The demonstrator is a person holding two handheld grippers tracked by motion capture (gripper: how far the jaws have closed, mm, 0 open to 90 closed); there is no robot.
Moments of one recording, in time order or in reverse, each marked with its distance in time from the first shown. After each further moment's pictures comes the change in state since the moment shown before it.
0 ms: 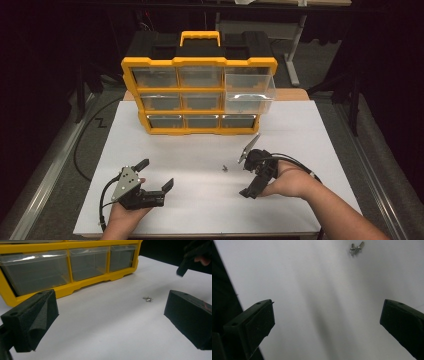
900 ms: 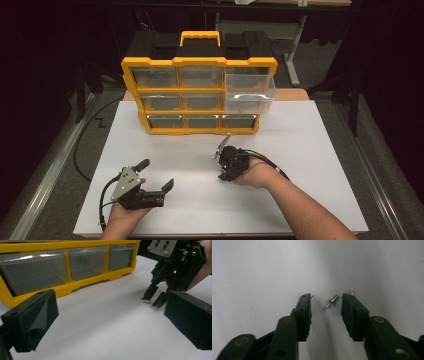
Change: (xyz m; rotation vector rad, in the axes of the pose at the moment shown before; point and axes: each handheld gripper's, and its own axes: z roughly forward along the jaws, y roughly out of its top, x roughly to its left) left arm 0.001 0.000 0.000 0.001 -0.014 -0.002; right arm -0.016 0.054 0.055 -0.037 -0.053 -0.086
